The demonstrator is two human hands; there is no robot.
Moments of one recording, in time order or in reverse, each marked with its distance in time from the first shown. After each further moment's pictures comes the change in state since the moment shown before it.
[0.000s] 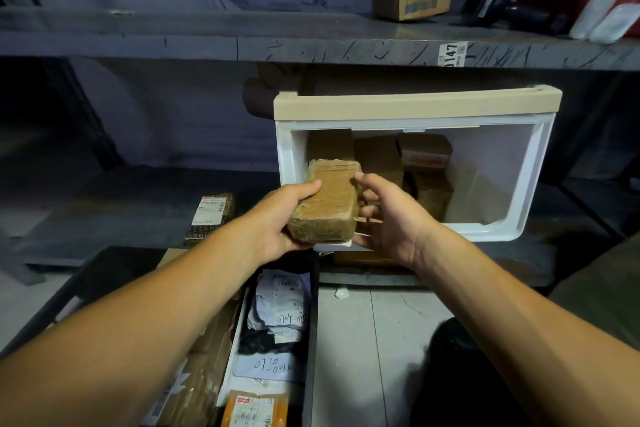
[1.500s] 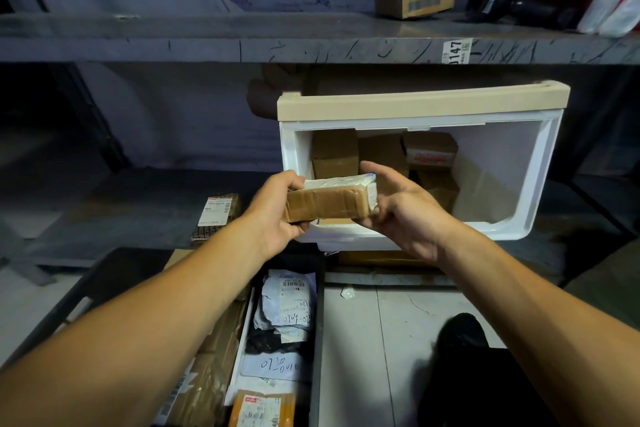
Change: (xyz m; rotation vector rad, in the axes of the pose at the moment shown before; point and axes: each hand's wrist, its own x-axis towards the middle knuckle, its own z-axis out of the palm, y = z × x) left_hand 0.004 0.002 -0.004 -0.181 0.169 0.121; right_hand 0.004 -0.002 -0.018 0.090 -0.177 -0.187
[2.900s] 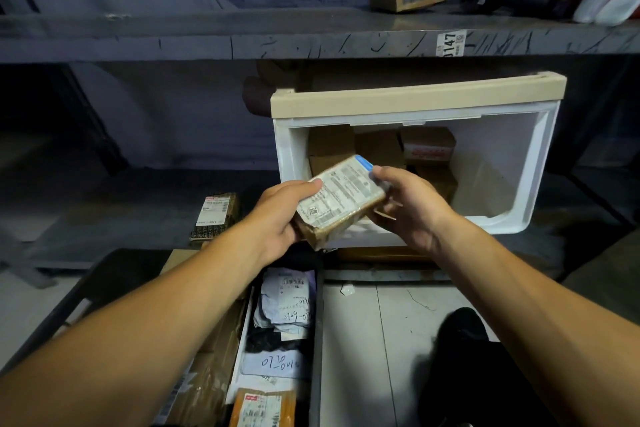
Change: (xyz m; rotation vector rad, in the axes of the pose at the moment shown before) left_hand 0.011 -0.014 0.003 0.111 -0.119 0.063; right_hand 0.016 0.006 -0.015 0.038 0.190 0.011
